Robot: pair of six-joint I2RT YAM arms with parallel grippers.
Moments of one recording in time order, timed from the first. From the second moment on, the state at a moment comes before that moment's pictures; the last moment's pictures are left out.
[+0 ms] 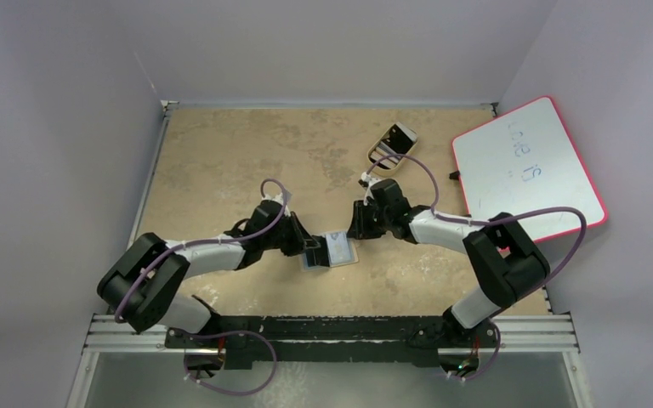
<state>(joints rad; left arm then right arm) -0.64 1.42 0.48 0.25 0.26 -1.04 0.58 1.58 0.74 -0.02 -0.22 0.48</state>
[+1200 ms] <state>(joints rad) -0.62 1.49 0.50 0.27 0.25 -1.03 0.59 1.61 0.73 0.03 -0.22 0.47</state>
